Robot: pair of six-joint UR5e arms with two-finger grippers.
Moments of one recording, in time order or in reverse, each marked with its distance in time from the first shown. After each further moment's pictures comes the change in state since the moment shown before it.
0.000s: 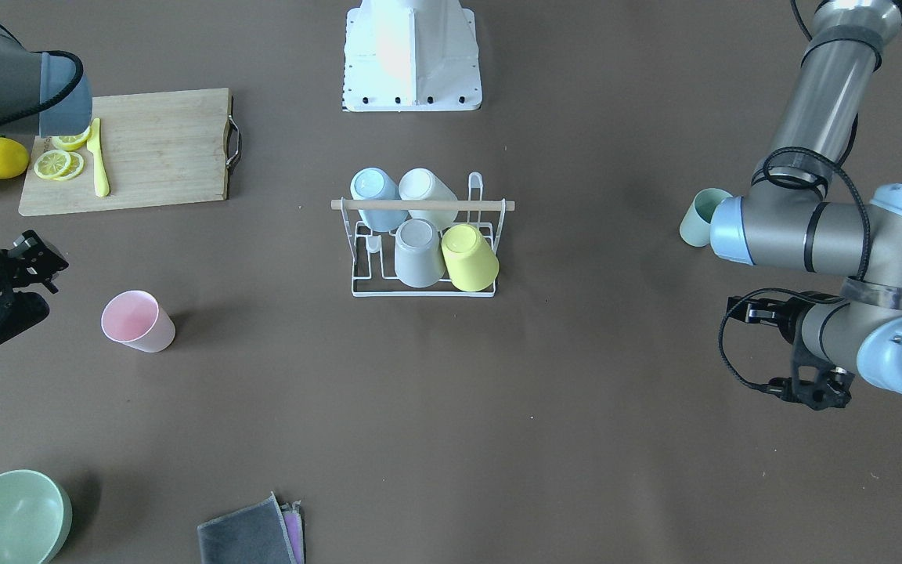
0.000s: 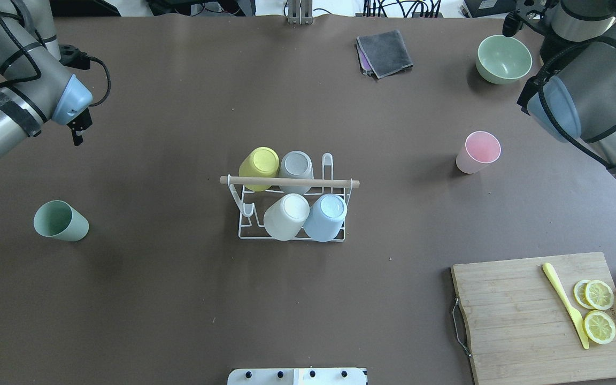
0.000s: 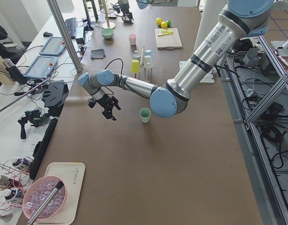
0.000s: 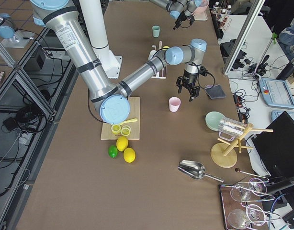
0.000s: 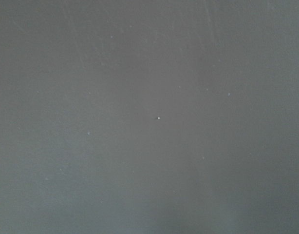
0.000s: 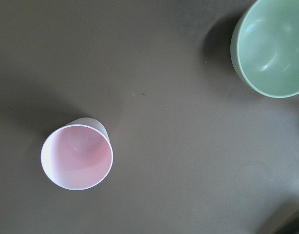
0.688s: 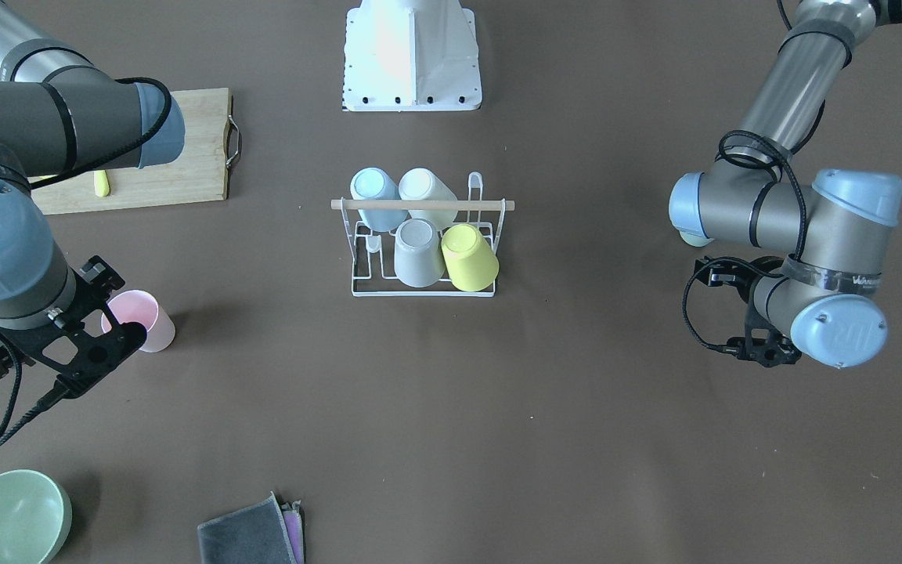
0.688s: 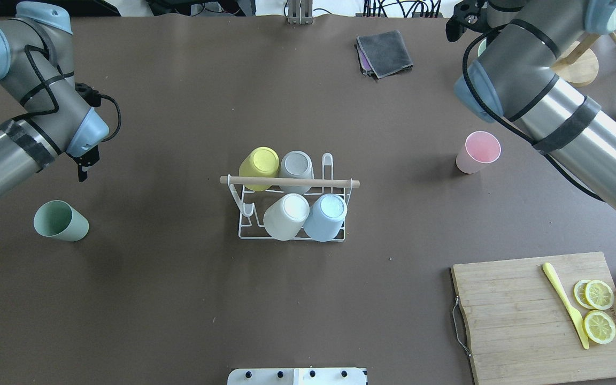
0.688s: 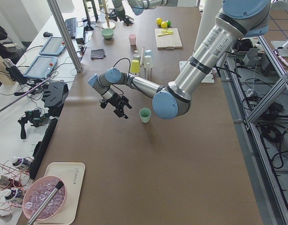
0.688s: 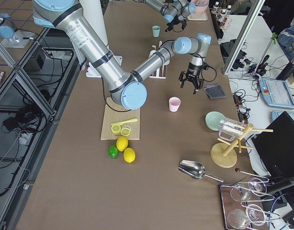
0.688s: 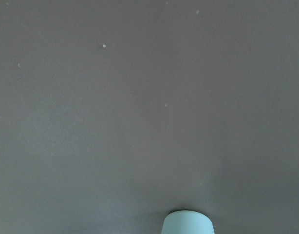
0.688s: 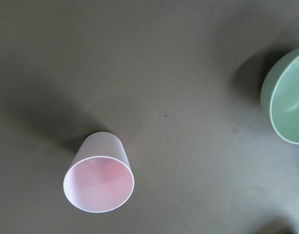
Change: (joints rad) left arm 0.084 0.068 -0.110 0.162 -0.009 0.002; right arm -0.082 0.215 -0.207 -0.128 -0.093 -0.131
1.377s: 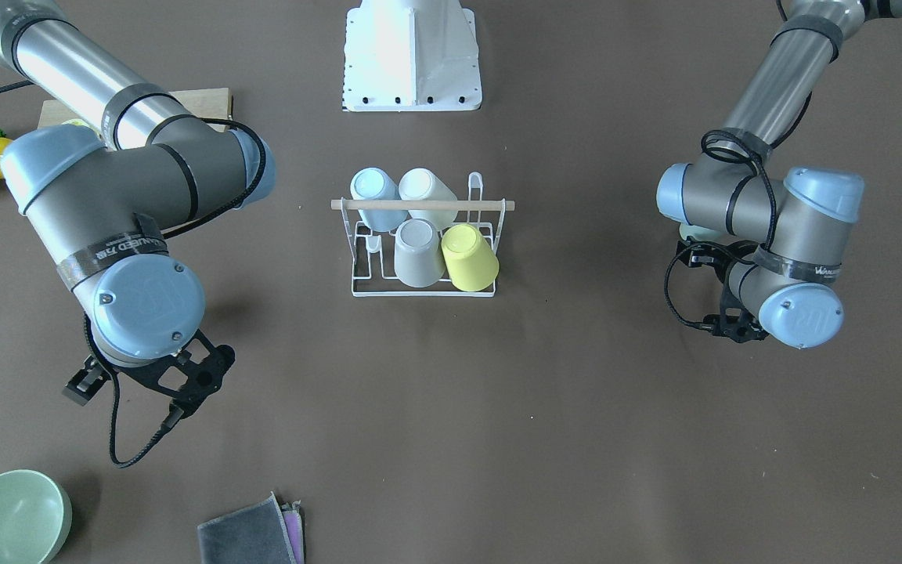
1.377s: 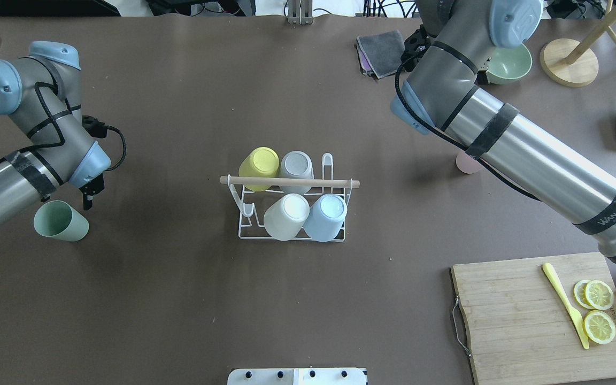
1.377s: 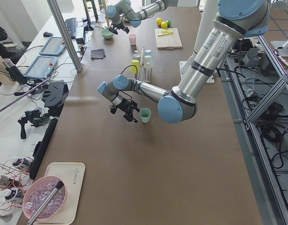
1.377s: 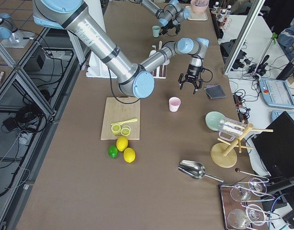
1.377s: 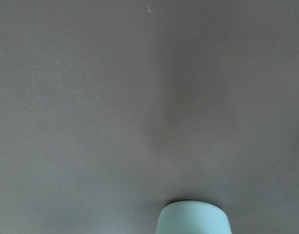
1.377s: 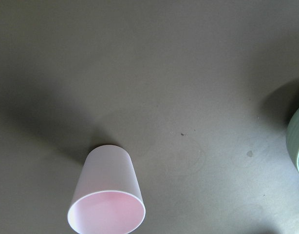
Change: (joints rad) left arm 0.054 0.047 0.001 -0.004 -0.073 0.003; right arm -0.106 0.135 -0.239 -0.010 -0.133 -0.100
